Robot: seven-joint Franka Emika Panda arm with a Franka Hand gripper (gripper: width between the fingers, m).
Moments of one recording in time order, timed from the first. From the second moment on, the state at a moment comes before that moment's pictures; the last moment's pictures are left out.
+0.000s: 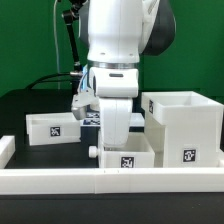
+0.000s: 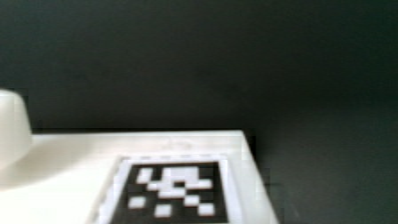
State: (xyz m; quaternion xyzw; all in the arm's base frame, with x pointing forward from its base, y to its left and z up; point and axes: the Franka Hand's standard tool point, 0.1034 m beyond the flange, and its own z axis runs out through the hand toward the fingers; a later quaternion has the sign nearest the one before) arm 0.537 -0.027 0.008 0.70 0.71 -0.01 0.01
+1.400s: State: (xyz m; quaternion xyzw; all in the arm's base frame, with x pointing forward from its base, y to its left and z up) arm 0.538 -0.028 0.006 0.68 0.73 0.01 -0.01
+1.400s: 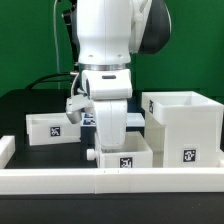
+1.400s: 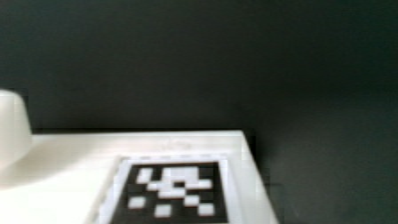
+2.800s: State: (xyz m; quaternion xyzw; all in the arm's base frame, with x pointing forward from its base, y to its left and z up) arm 0.543 -0.008 0.005 0.68 0.73 0.01 0.00
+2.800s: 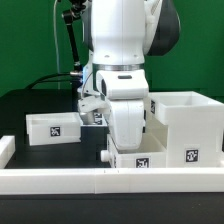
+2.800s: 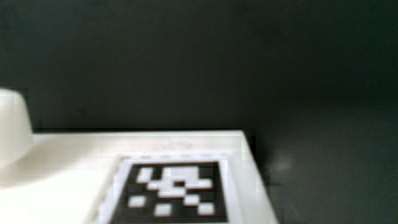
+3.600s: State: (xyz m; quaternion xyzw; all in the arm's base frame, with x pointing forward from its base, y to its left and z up) arm 0.544 -0.007 0.005 0.67 0.74 0.01 0.00
